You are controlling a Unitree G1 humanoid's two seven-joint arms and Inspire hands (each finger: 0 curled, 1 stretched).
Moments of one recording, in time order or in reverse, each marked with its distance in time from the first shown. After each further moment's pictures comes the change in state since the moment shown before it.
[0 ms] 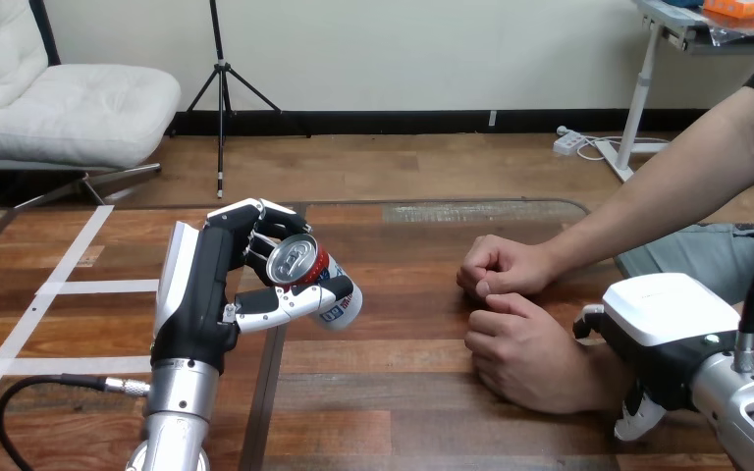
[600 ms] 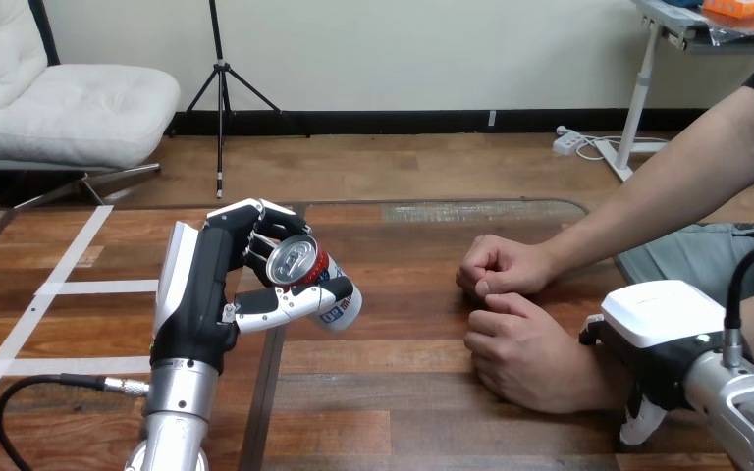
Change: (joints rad) left arm 0.000 0.000 0.004 0.000 -0.002 0.000 -0.007; right arm -0.057 -0.013 0.052 0.085 -0.027 0.018 0.026
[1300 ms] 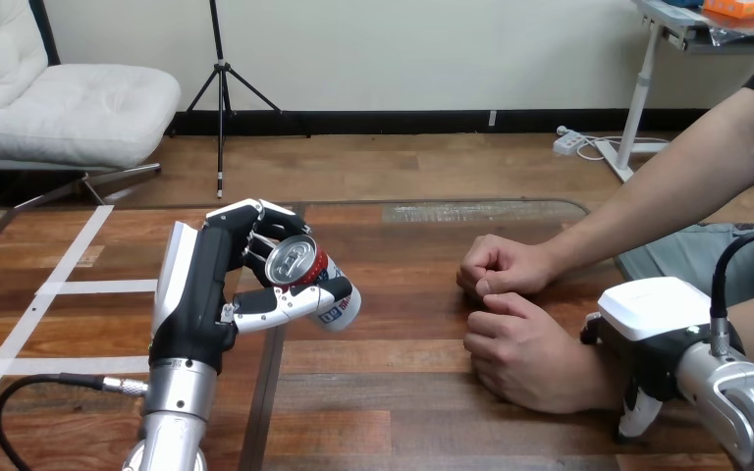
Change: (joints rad) left arm 0.000 0.000 0.008 0.000 0.000 -0.001 -0.009; right arm -0.073 0.000 0.049 0.091 -0.013 0.020 0.003
